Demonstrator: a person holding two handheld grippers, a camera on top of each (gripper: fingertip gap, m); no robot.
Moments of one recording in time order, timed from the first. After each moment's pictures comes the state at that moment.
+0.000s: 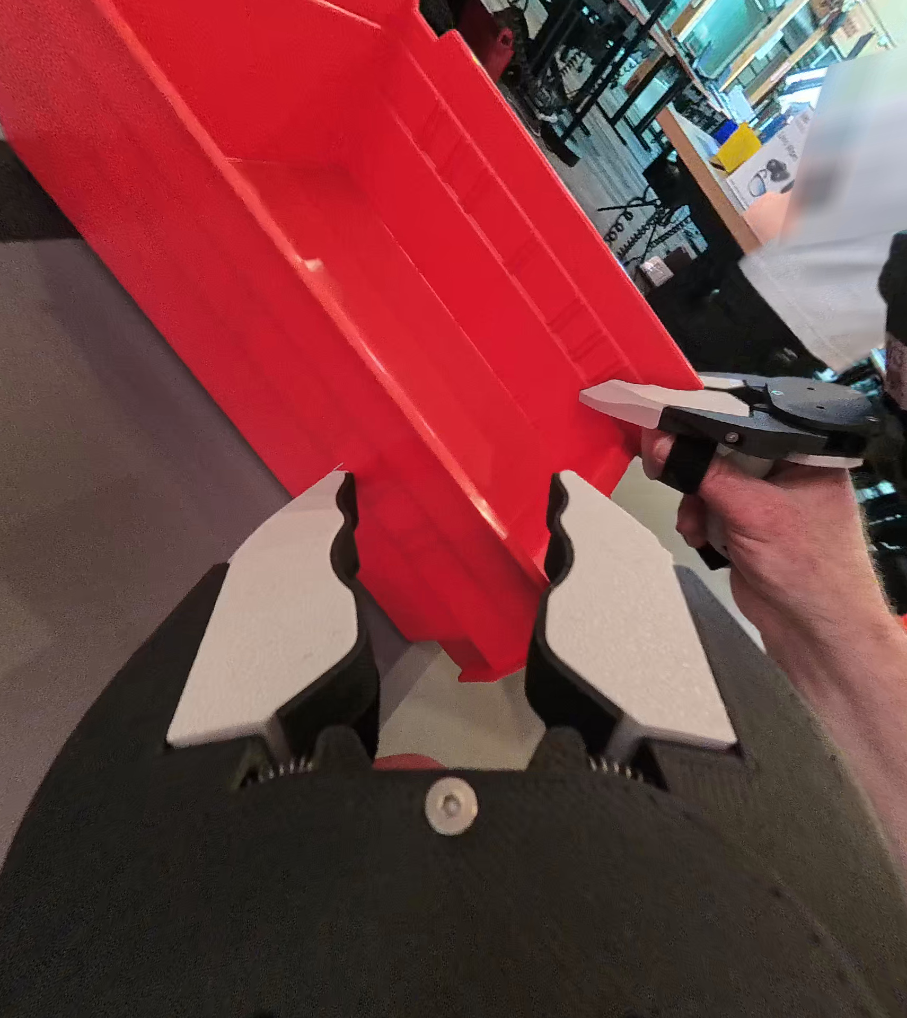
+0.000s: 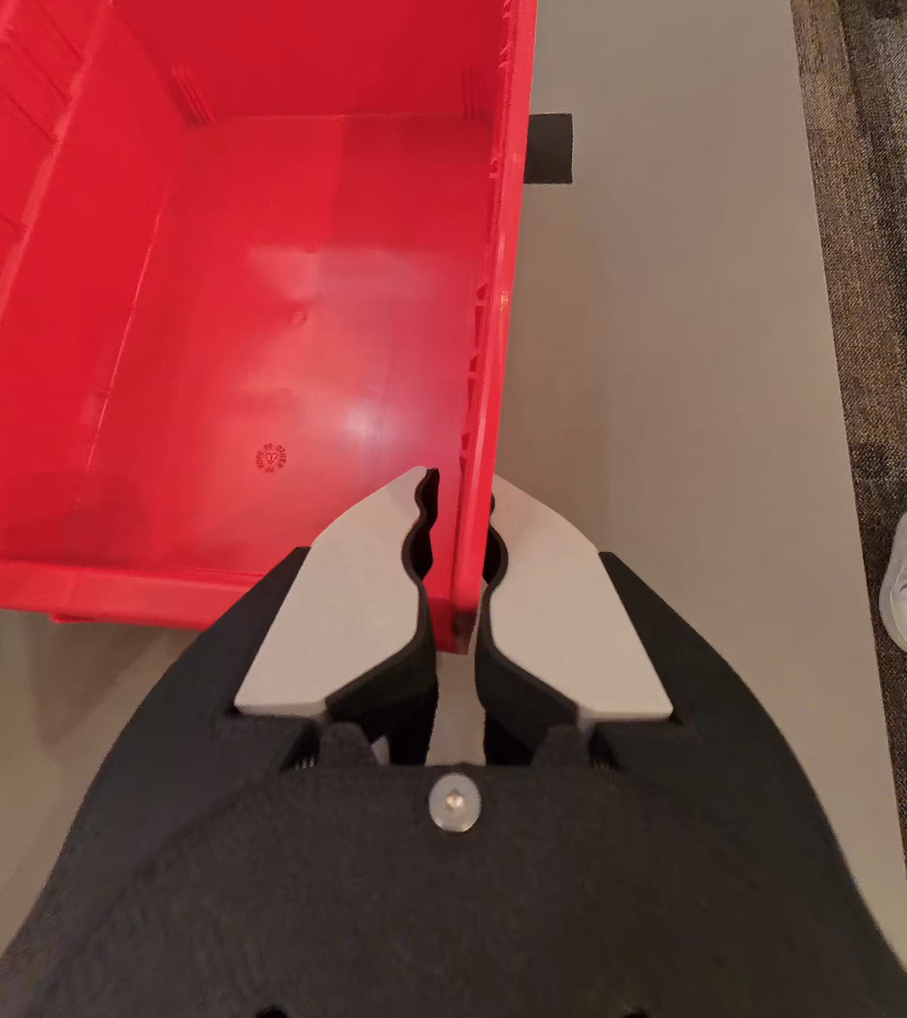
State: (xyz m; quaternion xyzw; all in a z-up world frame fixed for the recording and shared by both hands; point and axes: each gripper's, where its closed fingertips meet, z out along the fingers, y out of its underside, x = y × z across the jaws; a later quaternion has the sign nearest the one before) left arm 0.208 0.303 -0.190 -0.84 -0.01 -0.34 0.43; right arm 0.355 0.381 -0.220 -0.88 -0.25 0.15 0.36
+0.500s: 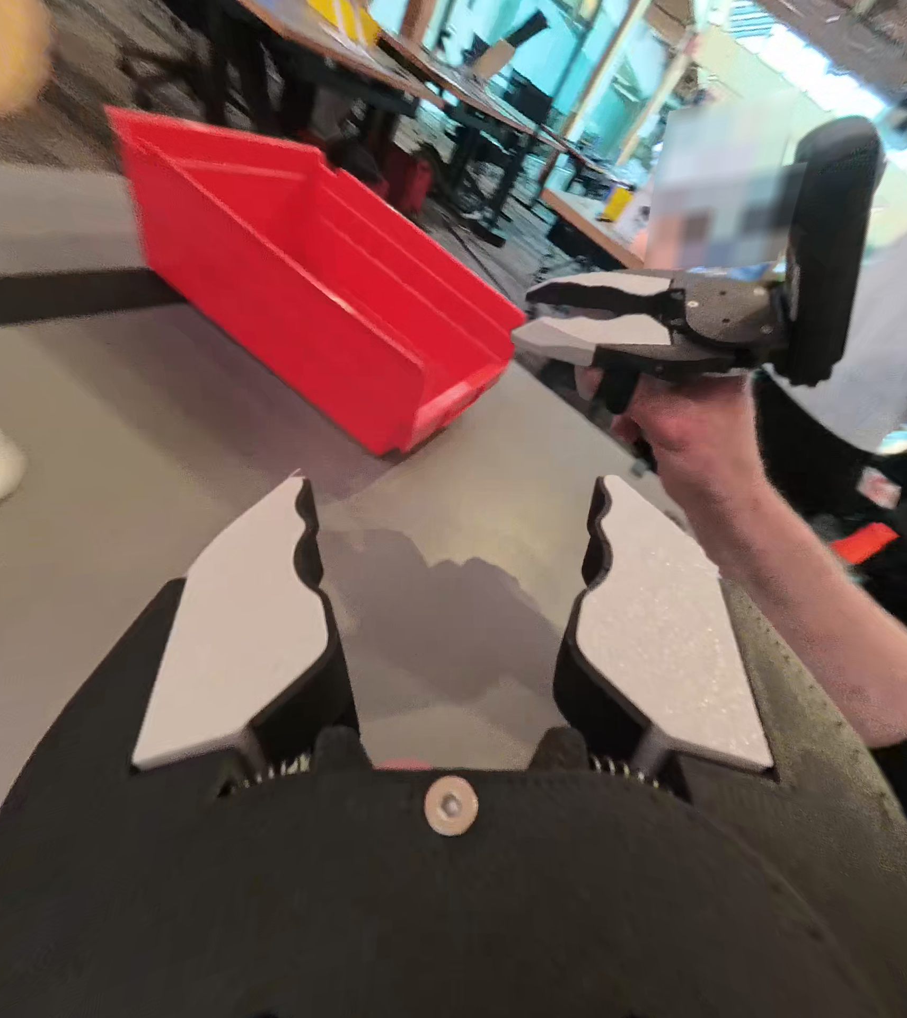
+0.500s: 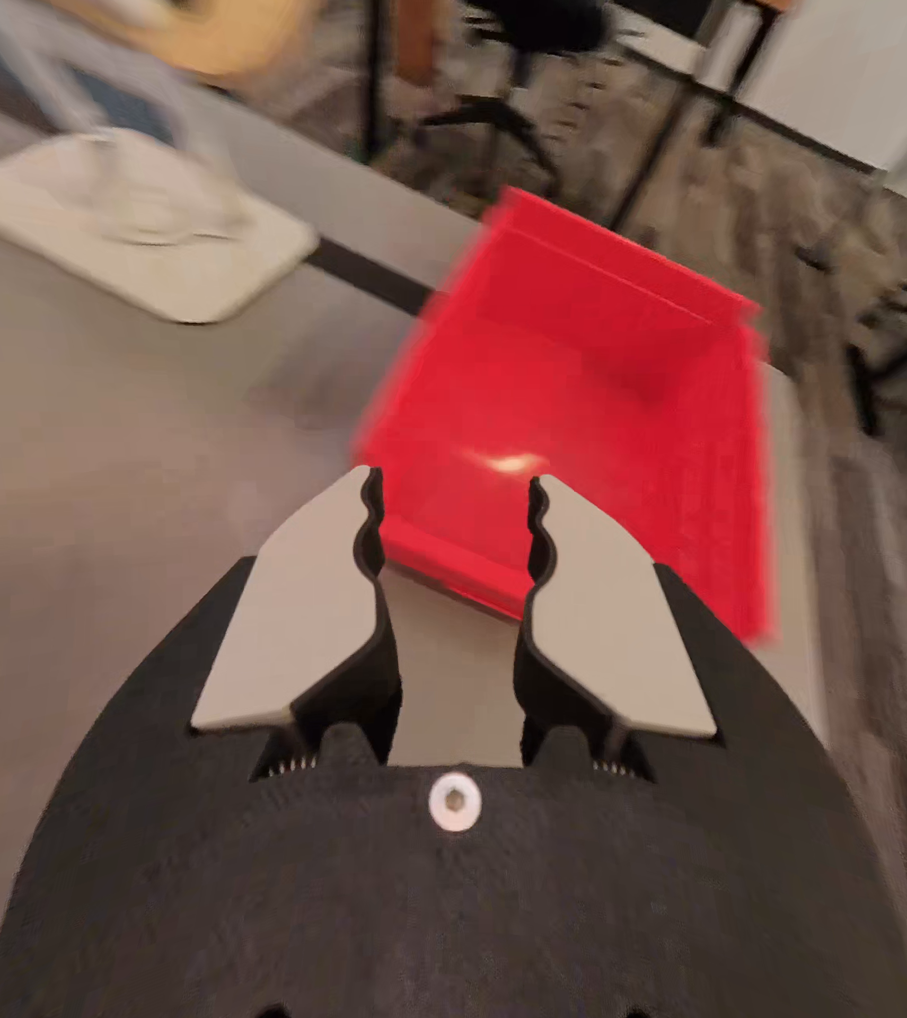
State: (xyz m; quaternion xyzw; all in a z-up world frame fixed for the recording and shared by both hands) left arm 0.131 0.121 -0.110 -0.78 0.06 -0.33 0.53; right arm 0.240 0.246 -0.118 -0.74 -0.44 0.13 0.49
